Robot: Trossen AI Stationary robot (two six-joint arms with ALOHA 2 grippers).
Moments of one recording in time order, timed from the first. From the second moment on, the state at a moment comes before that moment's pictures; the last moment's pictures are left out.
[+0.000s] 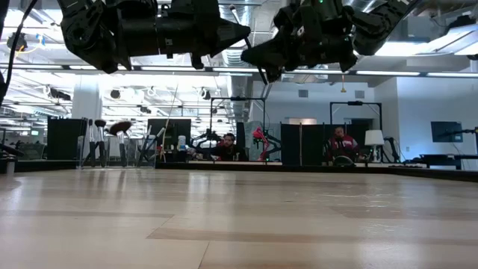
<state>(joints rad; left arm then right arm) -0.04 1.66 0.60 1.34 -0.29 0.09 -0.27 1.57 0.83 0.52 -0.55 -0.12</state>
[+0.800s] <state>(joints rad) 0.02 1.40 0.60 0.89 -0.71 0.16 -0.30 1.57 0.83 0.11 -0.41 -0.11</state>
